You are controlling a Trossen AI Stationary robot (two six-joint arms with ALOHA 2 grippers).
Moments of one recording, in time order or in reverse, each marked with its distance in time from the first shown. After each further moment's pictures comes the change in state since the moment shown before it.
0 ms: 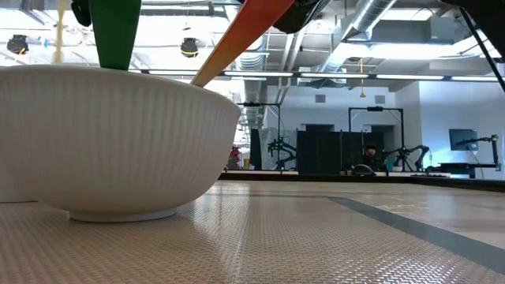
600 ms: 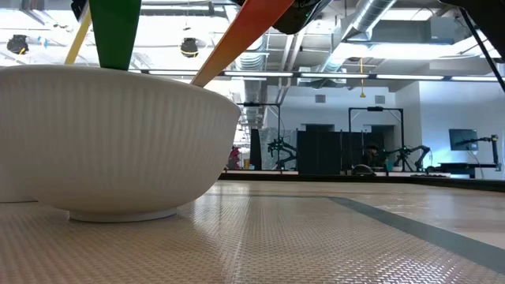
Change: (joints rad) left arm 0.000 0.000 0.000 0.000 0.000 0.000; right arm -0.002 0.000 0.000 -0.045 0.000 0.000
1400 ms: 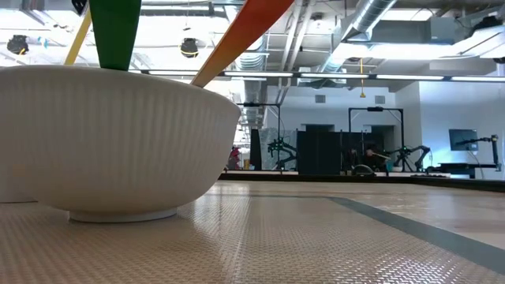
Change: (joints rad) left arm 0.000 -0.054 0.000 0.000 0.054 0.150; right arm 0.008 -0.707 0.000 -1.549 0.189 -0.024
